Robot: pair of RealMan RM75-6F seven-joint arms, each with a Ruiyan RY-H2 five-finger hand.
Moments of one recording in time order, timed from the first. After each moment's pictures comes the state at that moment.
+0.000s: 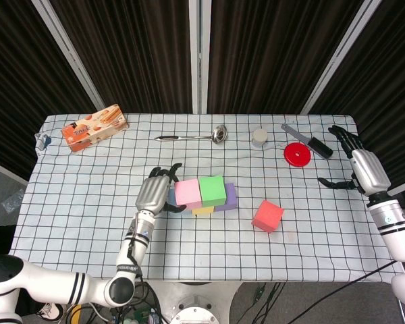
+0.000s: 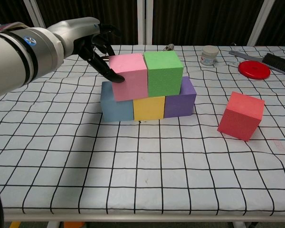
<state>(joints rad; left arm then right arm) -0.88 -1.71 -0.37 -1.86 0.56 1.35 0.63 0.50 -0.99 0.22 -1.52 -1.37 1.06 0.55</state>
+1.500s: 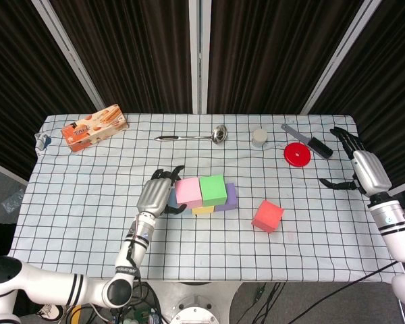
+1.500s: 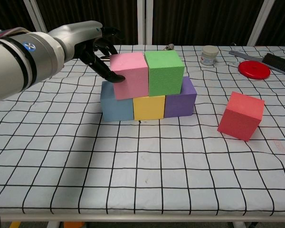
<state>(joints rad) -0.87 -1.70 -0.34 -1.85 0.61 1.31 0.60 0.49 -1.00 0.22 -1.50 -1.36 1.05 0.55</state>
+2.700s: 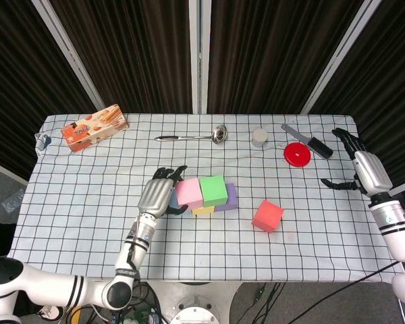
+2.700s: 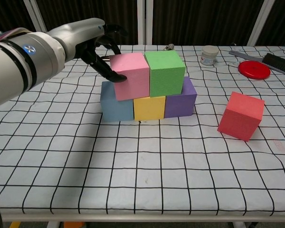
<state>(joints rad) -0.86 -1.71 -0.32 -1.84 0.69 1.32 0.61 0.49 -1.01 0.22 -1.49 -1.35 1.04 0.56</state>
